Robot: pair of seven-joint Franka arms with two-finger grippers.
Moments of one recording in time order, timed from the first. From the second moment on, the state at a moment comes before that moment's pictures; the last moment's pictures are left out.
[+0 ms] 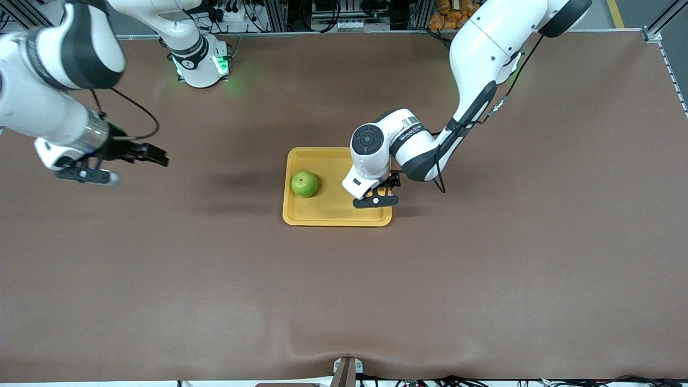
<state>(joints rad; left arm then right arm) -0.40 0.71 -0.41 -1.65 0.41 2.17 -1.04 0.08 -0.07 -0.07 -2.00 0.11 1.81 0.12</state>
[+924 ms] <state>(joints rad) -0.15 0.42 -0.42 -1.40 0.21 1.63 -0.73 0.01 -0.07 -0.06 -1.63 0.01 1.40 0.06</state>
